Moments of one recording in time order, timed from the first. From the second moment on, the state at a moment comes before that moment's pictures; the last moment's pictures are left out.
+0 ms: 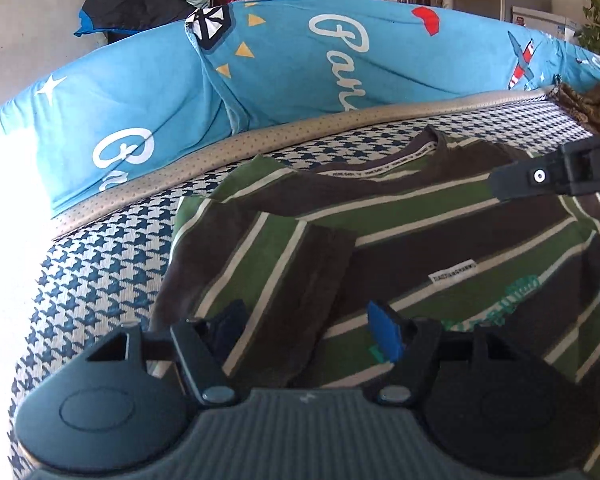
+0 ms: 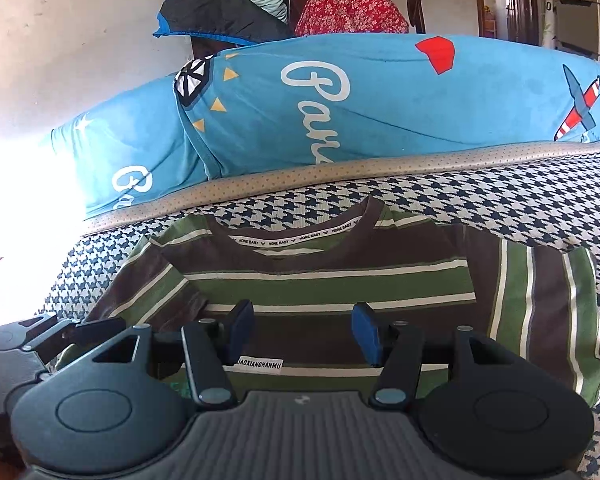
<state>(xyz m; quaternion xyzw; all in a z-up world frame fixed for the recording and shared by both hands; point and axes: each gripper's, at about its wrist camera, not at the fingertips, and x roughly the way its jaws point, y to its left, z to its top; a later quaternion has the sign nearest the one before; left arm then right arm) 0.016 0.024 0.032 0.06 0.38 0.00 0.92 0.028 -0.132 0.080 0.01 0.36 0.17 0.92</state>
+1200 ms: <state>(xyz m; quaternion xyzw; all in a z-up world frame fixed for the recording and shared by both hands) 0.004 -0.015 0.017 0.20 0.33 0.06 0.92 0.032 -0.126 0.083 0.01 0.36 0.17 0.92</state>
